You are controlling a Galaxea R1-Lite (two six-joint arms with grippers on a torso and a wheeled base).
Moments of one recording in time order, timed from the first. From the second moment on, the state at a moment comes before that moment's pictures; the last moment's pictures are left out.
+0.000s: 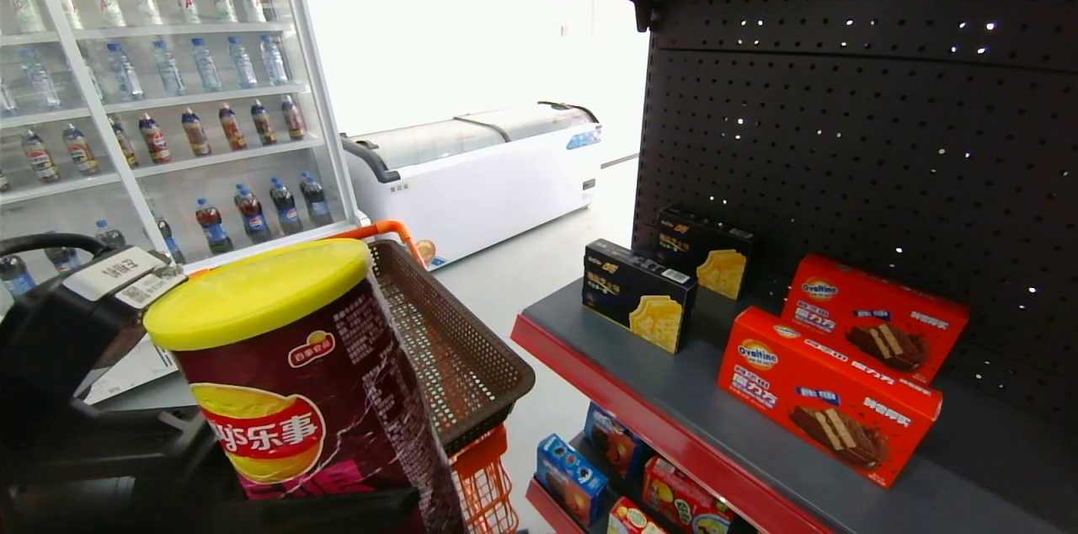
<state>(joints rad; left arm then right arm) -0.42 1.18 -0.45 -0.57 -0.87 -0.12 0.00 0.00 0.00 0.00 0.01 0.00</state>
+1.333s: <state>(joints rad) -0.44 1.19 -0.44 -0.57 -0.87 -0.11 0.00 0.00 0.00 0.00 0.01 0.00</state>
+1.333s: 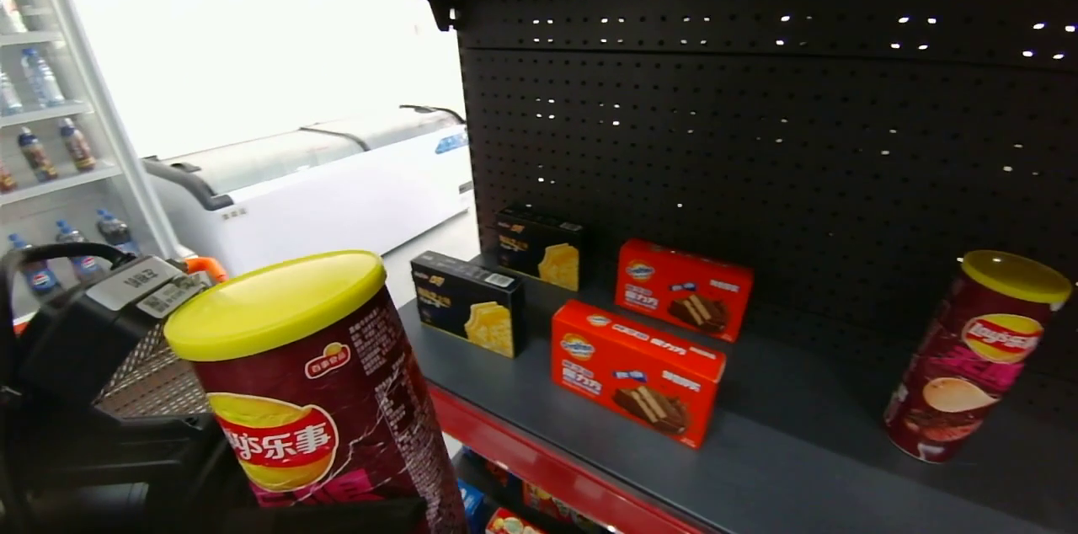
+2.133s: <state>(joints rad) -0.44 1.19 -0.43 -0.57 -0.87 -0.11 0.00 0.00 0.00 0.00 0.01 0.00</state>
